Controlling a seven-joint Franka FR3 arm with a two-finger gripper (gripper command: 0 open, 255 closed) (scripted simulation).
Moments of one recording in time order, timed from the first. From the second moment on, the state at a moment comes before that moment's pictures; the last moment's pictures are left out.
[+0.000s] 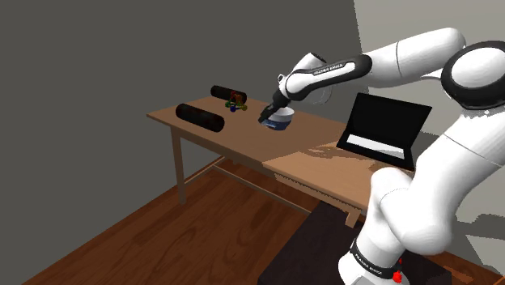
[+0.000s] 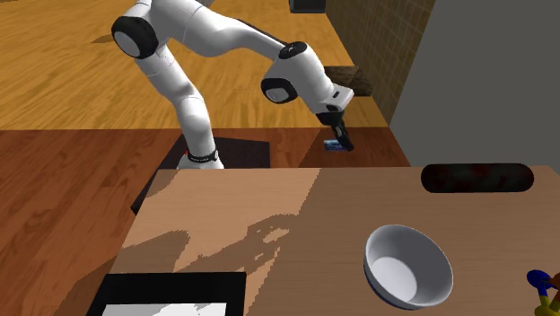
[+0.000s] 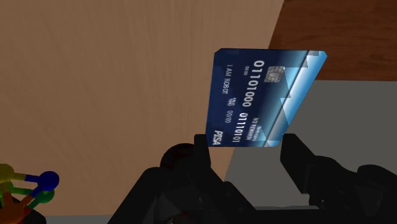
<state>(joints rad) 0.52 -0.31 -0.77 -2.32 0.05 2.63 -0.49</state>
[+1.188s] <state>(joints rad) 0.47 0.54 -0.75 -1.46 0.73 2.35 -0.67</state>
